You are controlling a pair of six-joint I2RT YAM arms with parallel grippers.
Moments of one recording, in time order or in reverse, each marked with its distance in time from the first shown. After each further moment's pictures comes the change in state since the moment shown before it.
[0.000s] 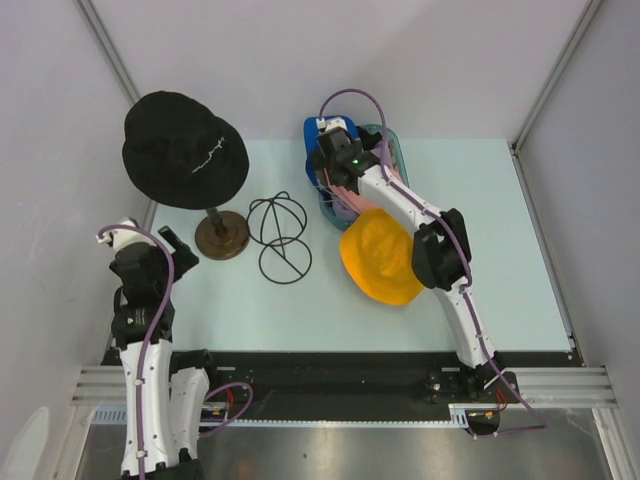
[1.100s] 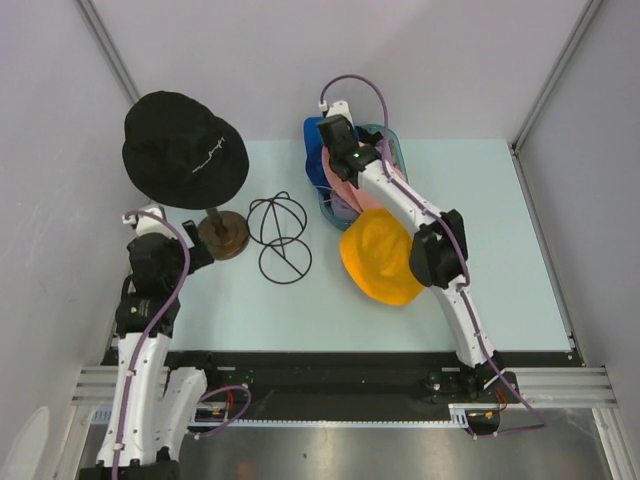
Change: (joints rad) left arm -0.157 0.057 0.025 0.023 -0.006 0.091; right arm -0.004 0.073 0.142 0.080 0.212 -0.087
